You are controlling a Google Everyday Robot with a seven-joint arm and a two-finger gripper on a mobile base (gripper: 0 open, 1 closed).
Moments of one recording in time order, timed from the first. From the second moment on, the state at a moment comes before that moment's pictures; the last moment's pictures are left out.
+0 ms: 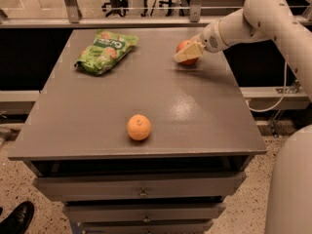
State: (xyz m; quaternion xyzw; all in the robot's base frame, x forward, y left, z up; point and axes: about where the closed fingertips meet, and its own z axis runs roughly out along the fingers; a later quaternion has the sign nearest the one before) arm 0.762 -0.128 0.869 -0.42 0.79 0.18 0.41
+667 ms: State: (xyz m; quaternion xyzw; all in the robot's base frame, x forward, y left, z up) arm 0.739 -0.140 0.907 -0.42 0.77 0.19 0.44
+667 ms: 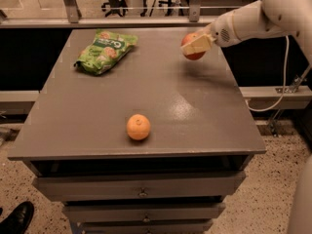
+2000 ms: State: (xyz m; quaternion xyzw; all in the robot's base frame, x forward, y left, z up) arm 0.570 -0.090 0.938 -0.48 0.70 0.36 0.39
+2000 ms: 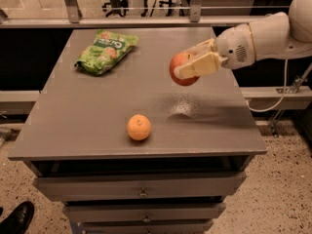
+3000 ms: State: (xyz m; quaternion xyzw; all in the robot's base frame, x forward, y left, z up) arm 0.517 -0.065 0.902 -0.54 0.65 0.37 0.39
